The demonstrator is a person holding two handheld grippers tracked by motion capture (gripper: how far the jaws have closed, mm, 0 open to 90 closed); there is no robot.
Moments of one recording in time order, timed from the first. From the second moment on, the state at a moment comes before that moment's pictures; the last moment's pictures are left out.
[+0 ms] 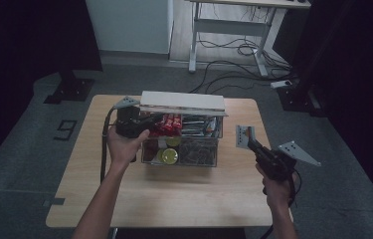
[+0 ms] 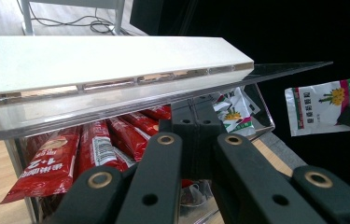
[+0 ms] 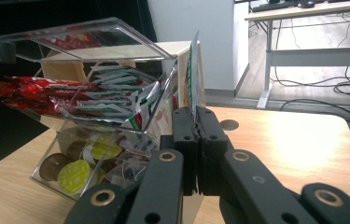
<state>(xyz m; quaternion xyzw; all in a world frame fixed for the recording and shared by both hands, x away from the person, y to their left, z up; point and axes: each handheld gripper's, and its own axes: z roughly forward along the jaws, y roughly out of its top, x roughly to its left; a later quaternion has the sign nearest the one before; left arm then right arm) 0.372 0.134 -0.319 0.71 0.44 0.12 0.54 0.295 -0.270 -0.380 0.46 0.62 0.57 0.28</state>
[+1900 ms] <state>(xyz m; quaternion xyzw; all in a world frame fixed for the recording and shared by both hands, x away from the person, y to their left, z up) 0.371 0.130 -0.321 0.72 0.44 0.12 0.53 0.312 -0.274 -0.465 0.51 0.63 0.53 0.23</state>
